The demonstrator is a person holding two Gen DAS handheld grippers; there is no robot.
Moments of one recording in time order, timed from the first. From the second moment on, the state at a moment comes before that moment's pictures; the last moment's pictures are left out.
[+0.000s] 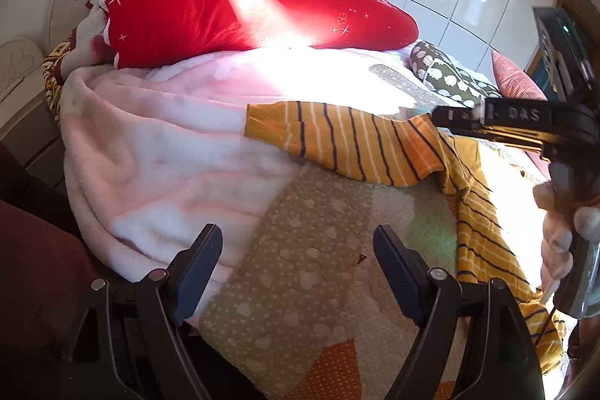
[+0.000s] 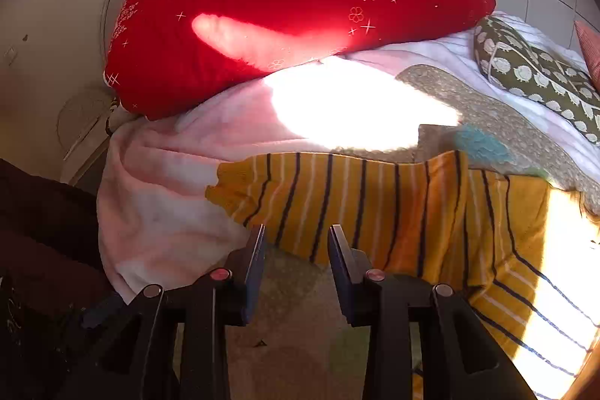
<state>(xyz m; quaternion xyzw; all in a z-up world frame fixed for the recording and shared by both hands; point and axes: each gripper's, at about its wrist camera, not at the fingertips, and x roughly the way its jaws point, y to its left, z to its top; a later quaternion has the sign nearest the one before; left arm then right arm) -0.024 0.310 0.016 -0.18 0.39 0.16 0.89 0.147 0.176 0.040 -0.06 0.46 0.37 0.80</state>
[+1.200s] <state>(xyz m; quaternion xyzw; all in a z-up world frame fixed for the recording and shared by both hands) -0.014 0.091 -0.040 -0.18 0.54 -0.13 0.81 -0.058 -0.235 -0.043 0.24 0.45 0.12 0.85</state>
